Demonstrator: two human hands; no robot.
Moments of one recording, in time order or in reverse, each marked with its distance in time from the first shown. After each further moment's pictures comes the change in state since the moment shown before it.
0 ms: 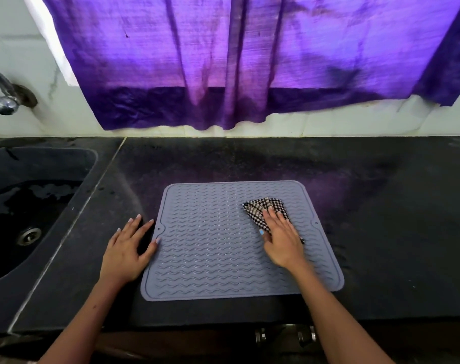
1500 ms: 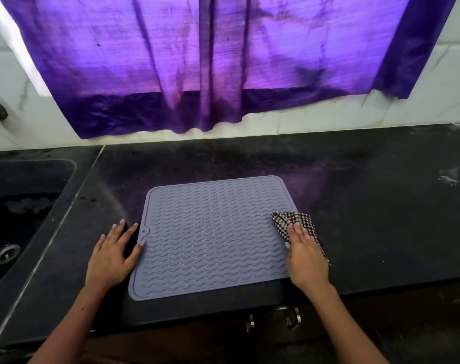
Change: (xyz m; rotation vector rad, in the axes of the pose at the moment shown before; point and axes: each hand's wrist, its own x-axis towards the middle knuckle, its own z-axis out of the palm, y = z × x) left_hand 0.000 -0.003 0.000 0.029 -0.056 0.015; right_hand -0.079 0.039 -0.024 -0.144 0.121 0.220
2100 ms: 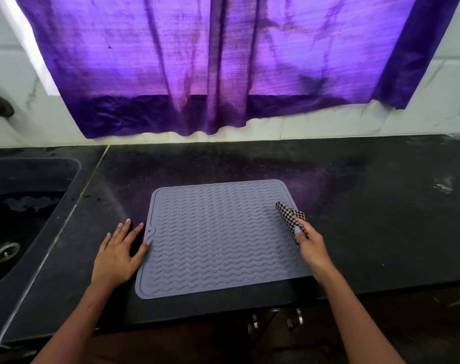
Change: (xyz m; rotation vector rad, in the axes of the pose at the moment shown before) left_hand 0.000 -0.002 0.001 -0.011 0.002 0.001; right_hand 0.035 0.013 0.004 0.949 0.029 0.223
